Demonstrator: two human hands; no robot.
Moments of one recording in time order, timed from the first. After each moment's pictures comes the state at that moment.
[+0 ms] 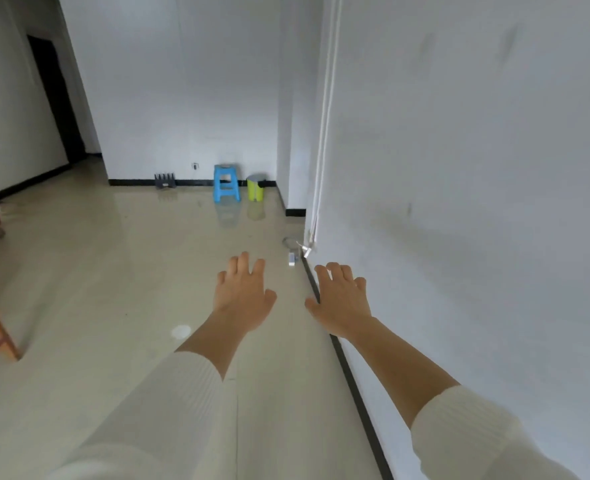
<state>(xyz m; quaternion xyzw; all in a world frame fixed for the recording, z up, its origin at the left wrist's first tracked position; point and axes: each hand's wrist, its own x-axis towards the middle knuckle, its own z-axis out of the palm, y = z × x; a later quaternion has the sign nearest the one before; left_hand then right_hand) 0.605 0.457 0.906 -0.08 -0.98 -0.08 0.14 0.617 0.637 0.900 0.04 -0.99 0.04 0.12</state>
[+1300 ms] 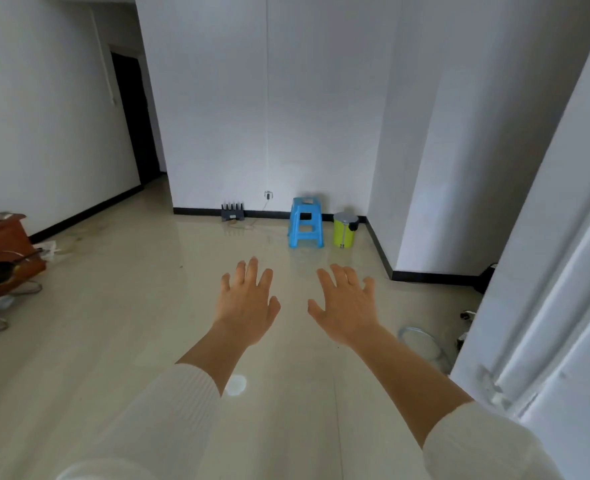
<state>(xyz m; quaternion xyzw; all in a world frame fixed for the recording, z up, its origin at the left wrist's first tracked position) -0.525 0.028 0.902 0.00 -0.99 0.05 0.14 -0.547 0.214 0.905 0.15 -0.98 0.00 0.14</state>
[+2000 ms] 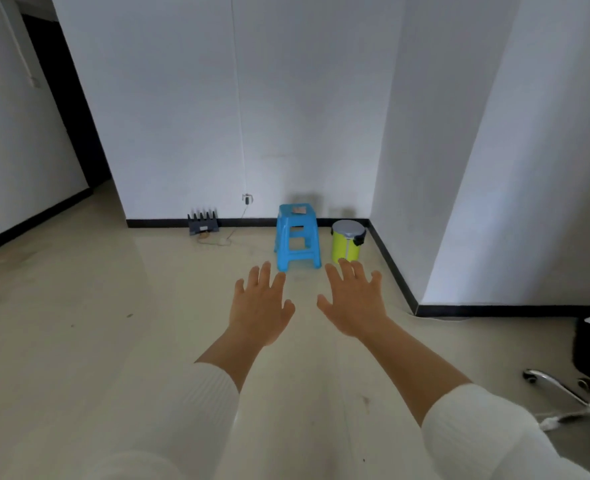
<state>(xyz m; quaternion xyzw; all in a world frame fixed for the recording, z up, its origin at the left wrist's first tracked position) -1.239 -0.038 0.859 -0.05 -0.99 0.01 0.10 -1.256 0.138 0.867 0.09 -0.99 -0.01 0.11</state>
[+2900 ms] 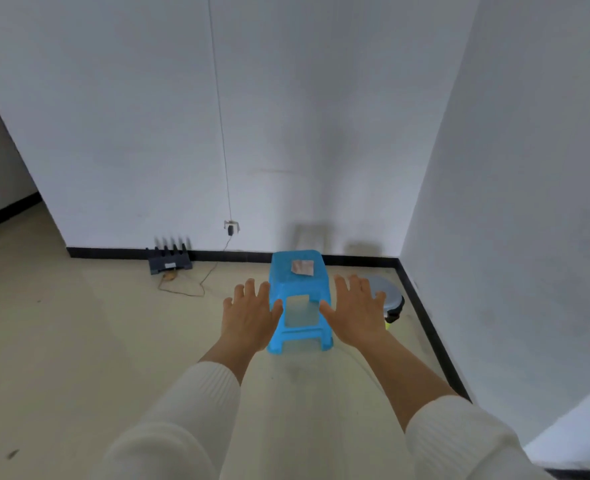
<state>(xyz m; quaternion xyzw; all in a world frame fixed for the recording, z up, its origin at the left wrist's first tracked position) -2.121 -0.090 0.819 0.03 -1.00 -0.05 0.05 -2.139 0.101 0.834 0.06 -1.00 0.06 0.04</state>
